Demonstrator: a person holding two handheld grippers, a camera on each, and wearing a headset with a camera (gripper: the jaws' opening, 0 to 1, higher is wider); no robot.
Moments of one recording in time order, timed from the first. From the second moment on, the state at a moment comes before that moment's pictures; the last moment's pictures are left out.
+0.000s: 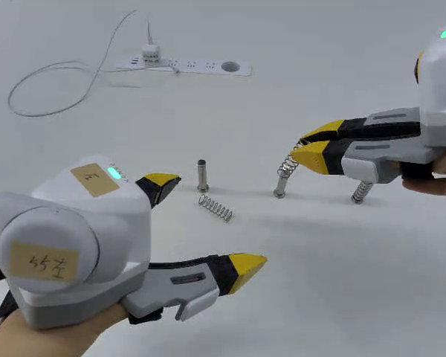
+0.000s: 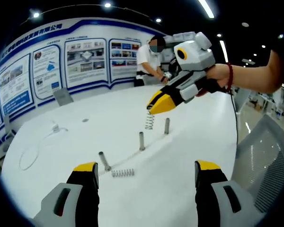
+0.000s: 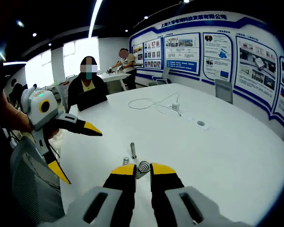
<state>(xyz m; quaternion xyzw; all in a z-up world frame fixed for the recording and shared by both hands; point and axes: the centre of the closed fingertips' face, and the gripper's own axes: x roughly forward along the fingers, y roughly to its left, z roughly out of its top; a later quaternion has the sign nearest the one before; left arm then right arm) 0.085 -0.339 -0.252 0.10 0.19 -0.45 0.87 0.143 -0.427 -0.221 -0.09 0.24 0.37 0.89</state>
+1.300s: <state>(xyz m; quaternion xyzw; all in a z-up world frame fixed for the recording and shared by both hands) 0.088 -0.326 -0.263 0.08 0.21 -0.44 0.87 0.177 -0.438 -0.254 -0.15 0.26 0.36 0.88</state>
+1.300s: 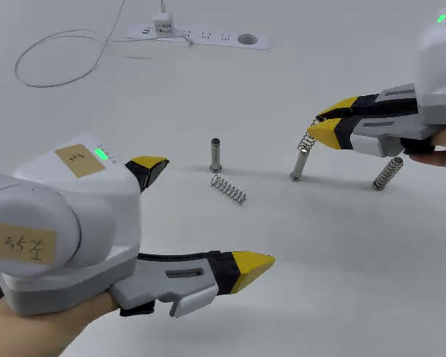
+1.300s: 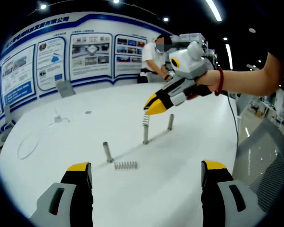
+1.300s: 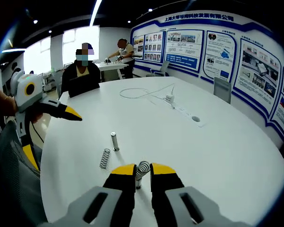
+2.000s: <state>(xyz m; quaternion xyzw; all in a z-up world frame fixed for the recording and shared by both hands) 0.088 -0.325 -0.267 0.08 0.22 -0.45 0.87 0.178 -0.438 -0.262 -0.20 0.27 0.37 0.87</state>
